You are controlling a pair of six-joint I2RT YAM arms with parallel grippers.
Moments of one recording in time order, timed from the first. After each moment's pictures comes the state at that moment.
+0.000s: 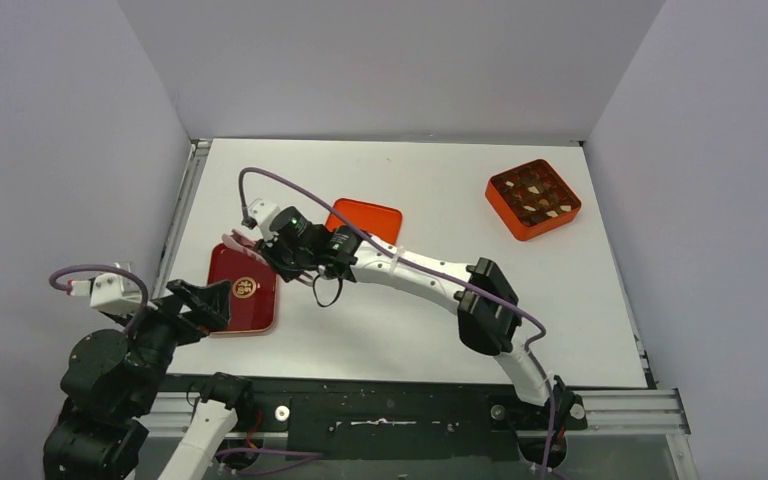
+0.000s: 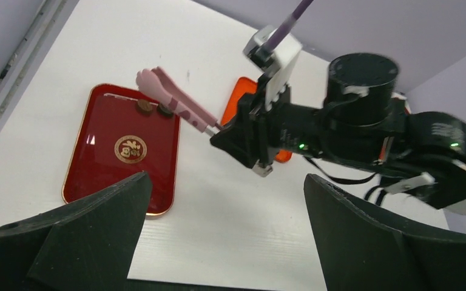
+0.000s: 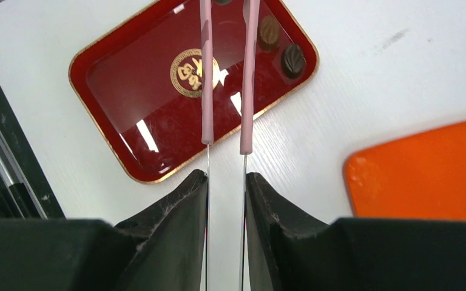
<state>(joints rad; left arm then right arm) -0.27 0.36 1.24 -1.06 -0.21 -0.50 1.12 2.20 2.01 -0.45 0.04 0.06</state>
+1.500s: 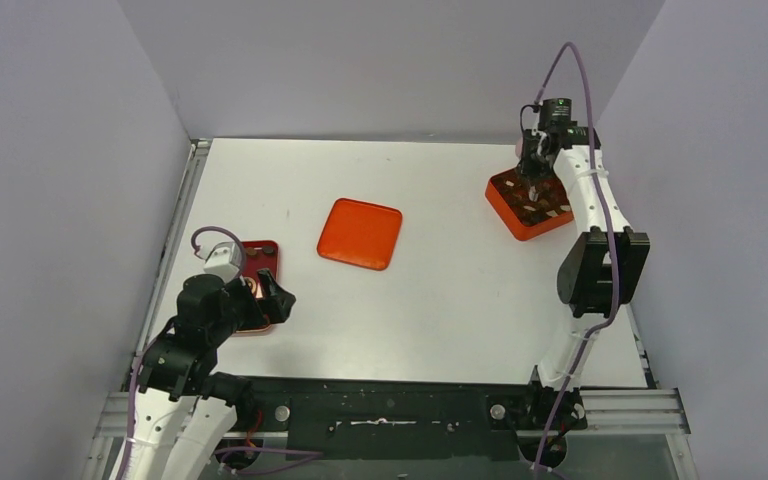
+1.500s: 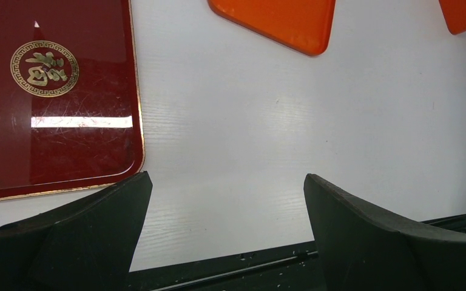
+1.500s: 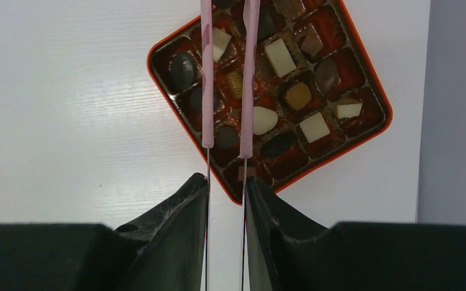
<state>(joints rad) -0.27 0.46 0.66 -0.80 0.07 -0.47 0.02 1.92 1.87 -0.86 0.10 0.05</state>
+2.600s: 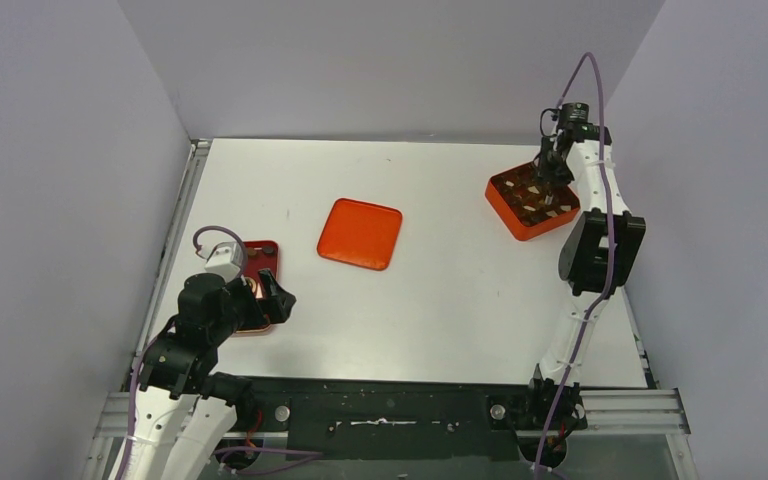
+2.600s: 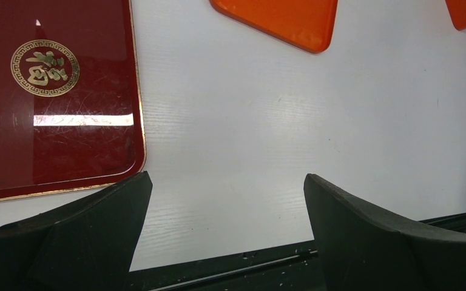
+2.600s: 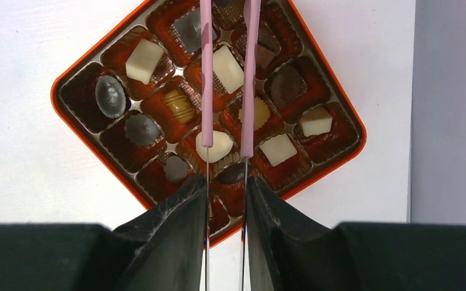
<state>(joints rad) -0.27 0.47 0.66 -0.80 0.07 -0.46 -0.13 2.16 2.06 -0.92 0.07 0.04</state>
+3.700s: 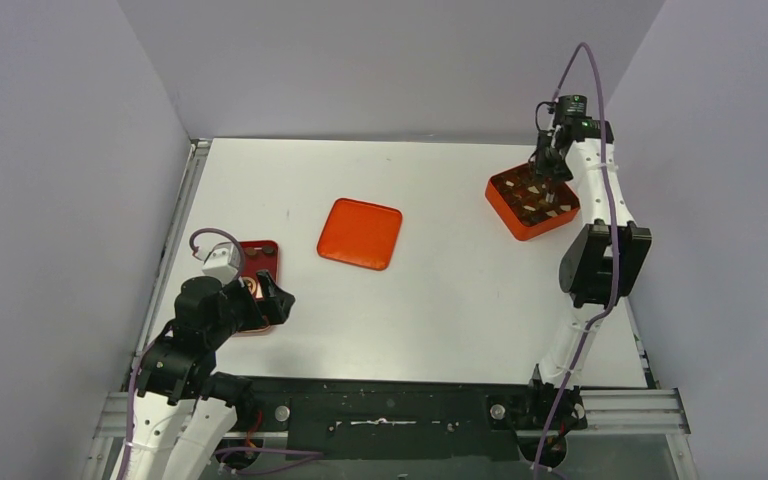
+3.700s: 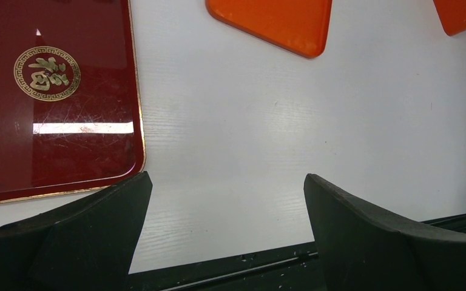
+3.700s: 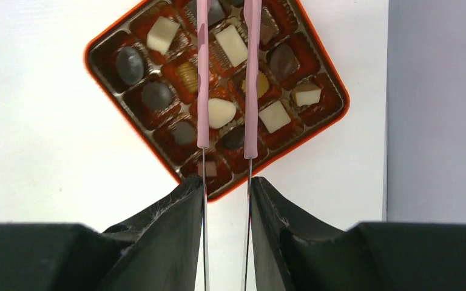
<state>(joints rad) -0.27 0.44 0.66 -0.80 0.07 -0.46 -0.09 2.06 2.03 -0.98 0.11 0.02</state>
